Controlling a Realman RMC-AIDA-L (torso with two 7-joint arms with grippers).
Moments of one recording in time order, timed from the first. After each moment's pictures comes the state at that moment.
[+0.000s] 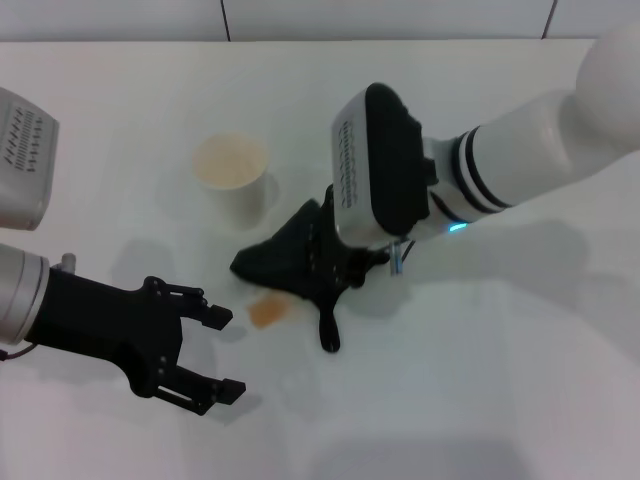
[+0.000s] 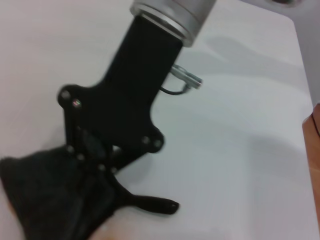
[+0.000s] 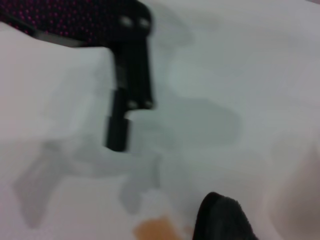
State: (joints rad) left arm -0.40 -2.07 1.10 1.17 2.18 1.77 -1.71; right arm 0.83 2.03 -1.95 -0.89 -1.93 -0.82 1.78
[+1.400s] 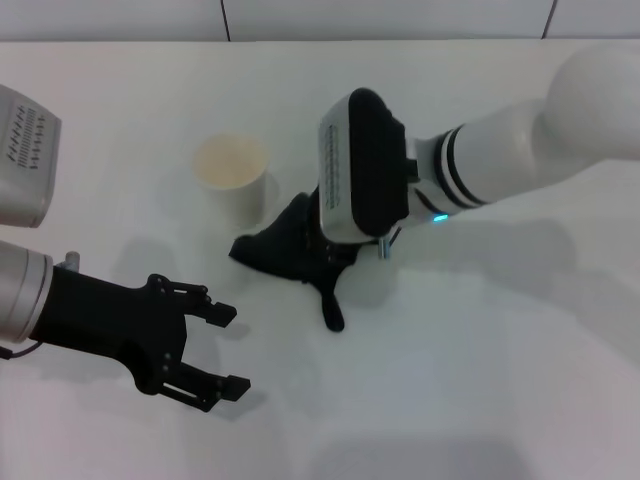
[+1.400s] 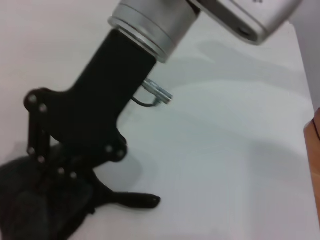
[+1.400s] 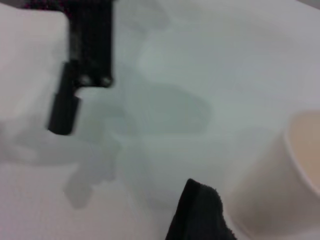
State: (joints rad) left arm -0.40 -2.08 1.10 1.16 2.18 1.76 -1.71; right arm 0.90 2.03 -2.07 -0.77 -1.84 -0.62 1.74
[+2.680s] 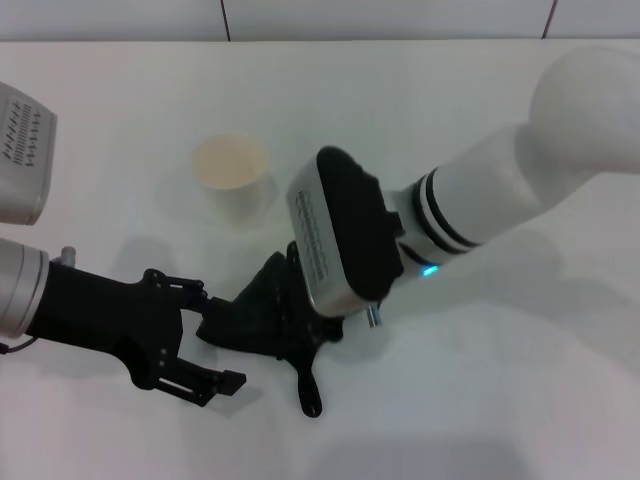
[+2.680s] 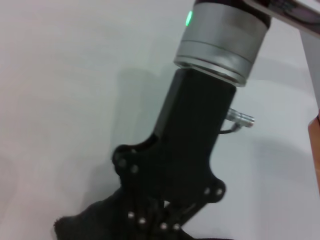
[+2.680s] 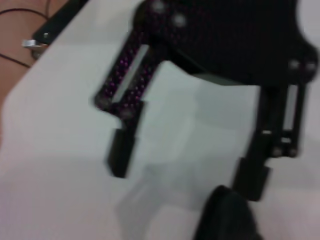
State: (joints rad) left arm -0.40 -2.07 1.10 1.17 2.18 1.76 -1.70; right arm 0.88 2.03 -2.12 -0.91 -1.83 -0.85 1.74
